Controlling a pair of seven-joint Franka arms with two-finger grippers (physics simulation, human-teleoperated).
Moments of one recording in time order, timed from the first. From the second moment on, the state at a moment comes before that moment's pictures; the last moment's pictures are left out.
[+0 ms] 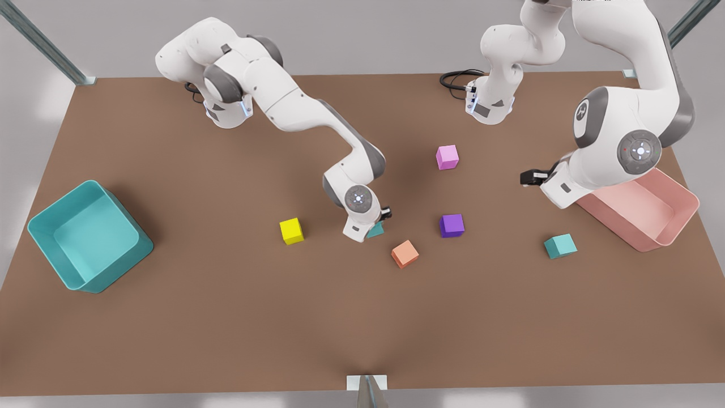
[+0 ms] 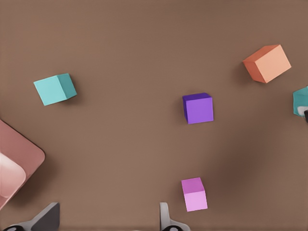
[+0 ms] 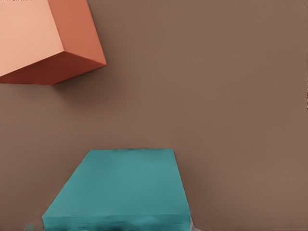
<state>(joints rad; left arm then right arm) -0.15 0.14 0.03 -1.60 -0.01 1.43 -0.05 0.84 0.92 -0.09 -1.22 0.32 2.09 0.39</state>
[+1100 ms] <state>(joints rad) 0.09 0.60 0.17 -1.76 -0.11 2.07 -0.01 0.07 0.11 -0.08 -1.40 -0.02 1.33 0.14</state>
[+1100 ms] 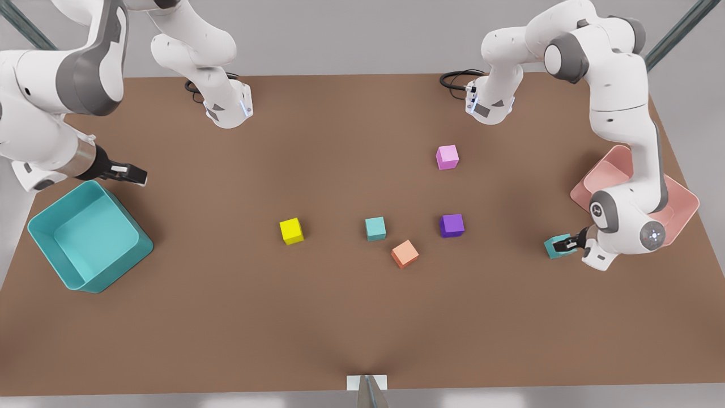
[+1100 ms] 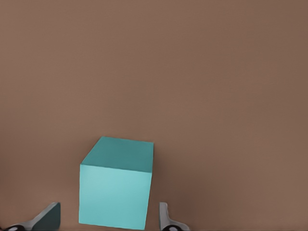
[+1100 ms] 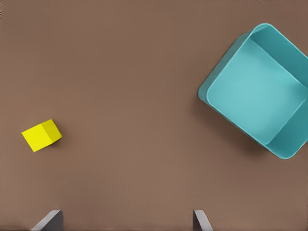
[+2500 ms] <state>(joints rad) -0.69 0.71 -0.02 -1.40 -0.17 1.99 -0.48 0.08 0.17 -0.09 -1.38 -0.01 1.30 -0.07</state>
